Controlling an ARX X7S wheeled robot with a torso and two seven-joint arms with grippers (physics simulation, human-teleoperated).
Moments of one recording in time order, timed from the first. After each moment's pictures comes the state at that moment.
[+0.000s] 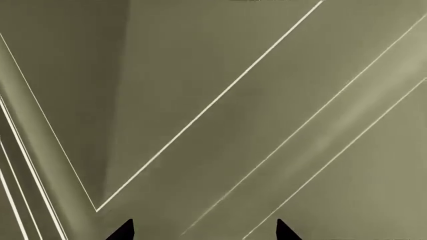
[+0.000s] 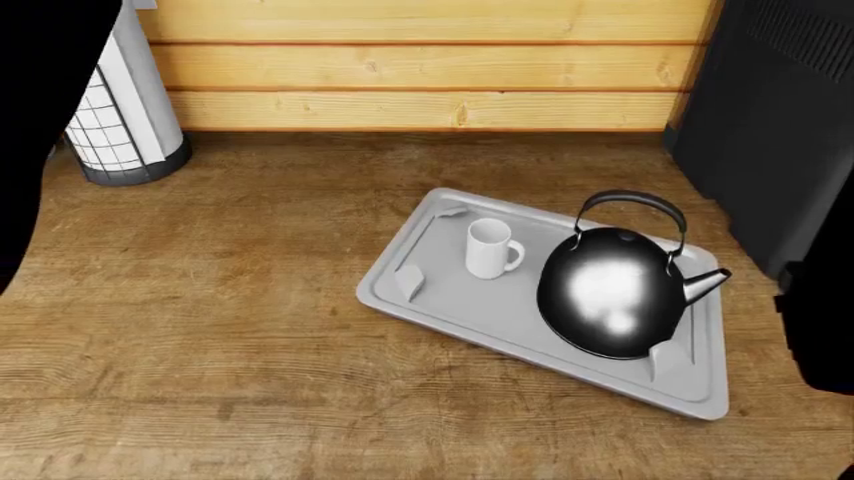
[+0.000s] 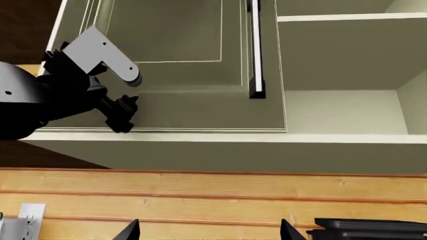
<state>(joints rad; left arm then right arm) -2.20 0.00 1.11 -0.78 -0.48 -0.61 -0.18 1.12 0.55 0.69 -1.04 2.47 1.37 1.57</state>
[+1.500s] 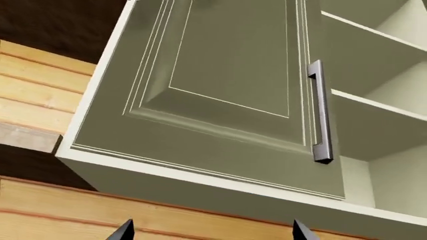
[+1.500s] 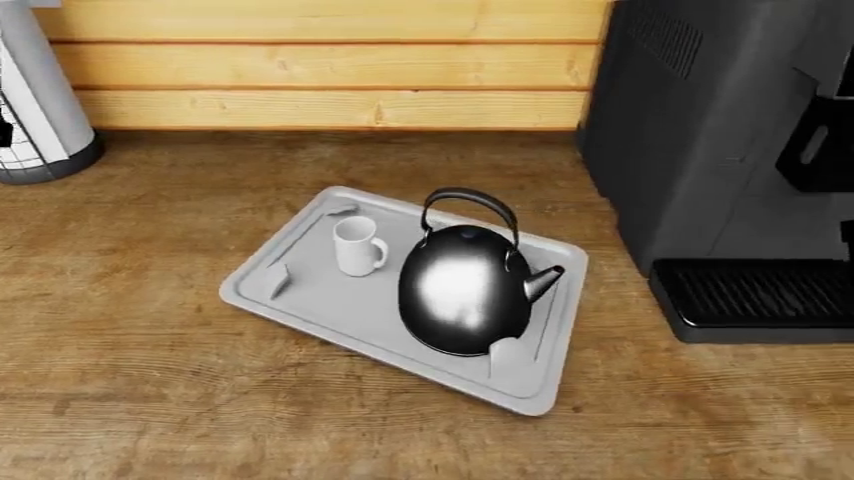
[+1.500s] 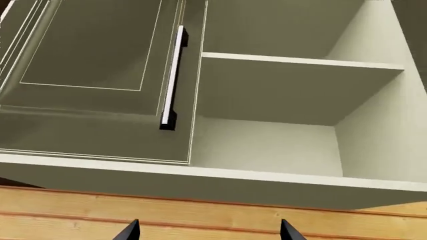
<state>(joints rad) -1.23 -1.36 0.87 0.99 -1.23 0.32 -1.02 1.30 0.68 0.48 -1.05 2.34 1.26 1.57</state>
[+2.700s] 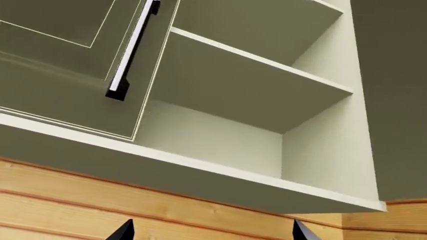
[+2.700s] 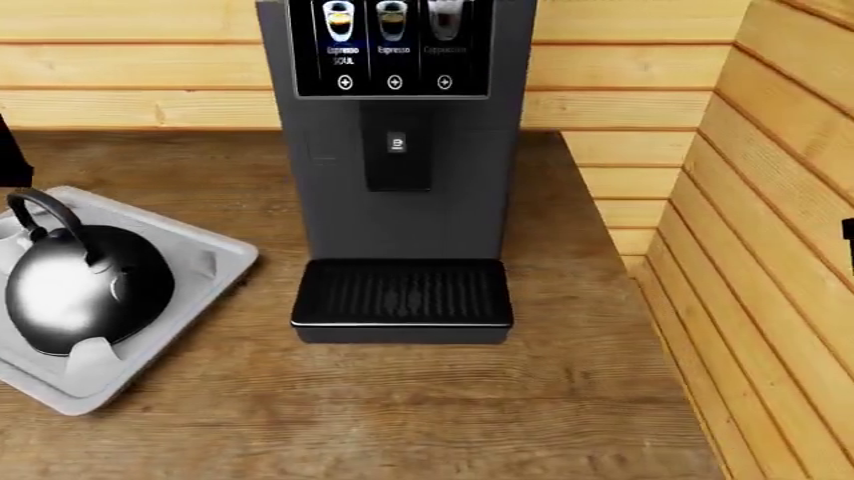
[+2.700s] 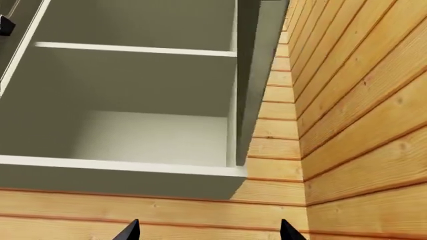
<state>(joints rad) -1.16 -1.37 0.90 1.01 -1.20 0.38 -1.03 1.28 0.67 0.49 -1.05 2.33 1.26 1.57</state>
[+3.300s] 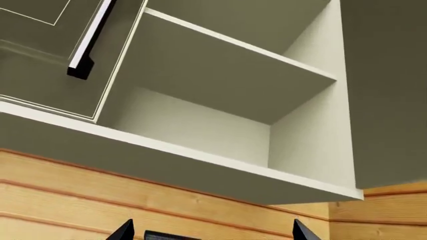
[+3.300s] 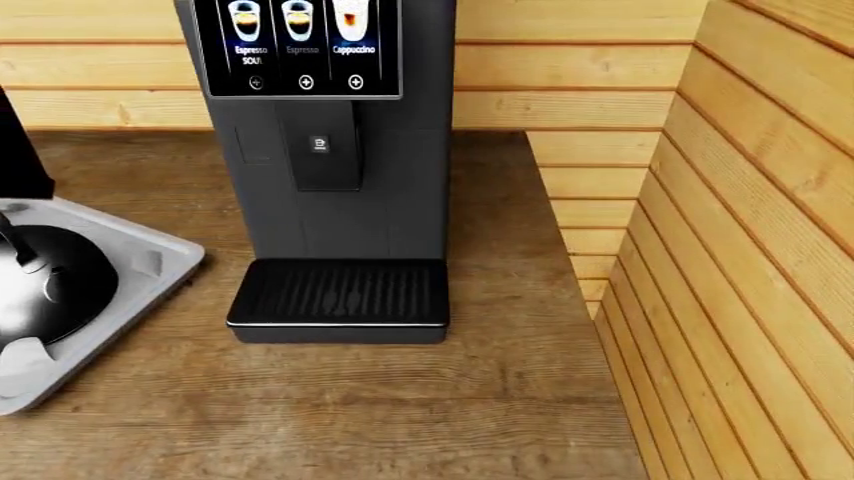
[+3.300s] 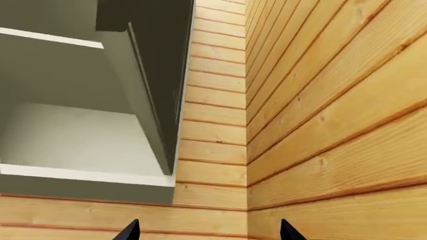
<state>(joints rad) -1.11 -1.37 0.92 1.00 -1.16 0.41 -1.03 1.46 0.97 0.08 -1.05 2.12 0.96 1.57</state>
